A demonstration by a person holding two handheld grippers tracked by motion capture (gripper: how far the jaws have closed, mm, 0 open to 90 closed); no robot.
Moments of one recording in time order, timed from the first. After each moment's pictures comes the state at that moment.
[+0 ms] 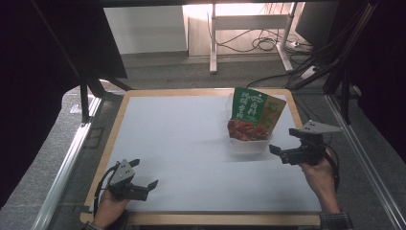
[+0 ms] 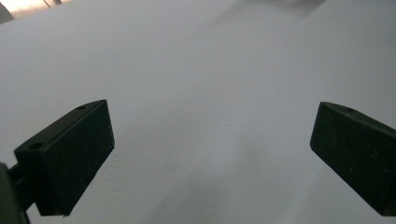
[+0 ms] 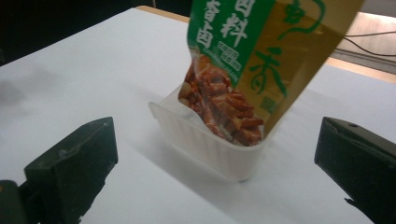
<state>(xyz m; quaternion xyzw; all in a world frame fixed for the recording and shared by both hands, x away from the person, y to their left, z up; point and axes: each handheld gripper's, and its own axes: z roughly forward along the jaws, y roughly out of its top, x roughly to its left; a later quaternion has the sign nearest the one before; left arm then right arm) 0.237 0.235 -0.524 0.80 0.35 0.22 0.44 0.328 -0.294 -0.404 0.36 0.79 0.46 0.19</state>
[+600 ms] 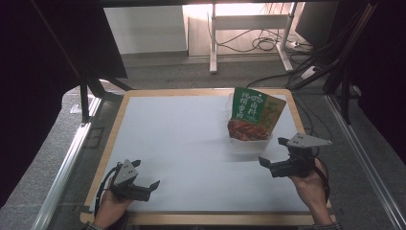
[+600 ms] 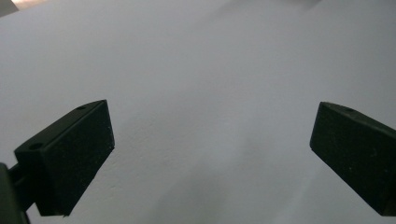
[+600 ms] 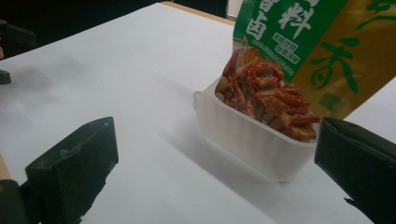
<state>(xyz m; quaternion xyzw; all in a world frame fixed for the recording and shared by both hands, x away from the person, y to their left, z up) 0.235 0.229 -0.521 0.80 0.36 0.22 0.42 0.301 -0.267 -0.420 0.33 0.80 0.47 0.19</state>
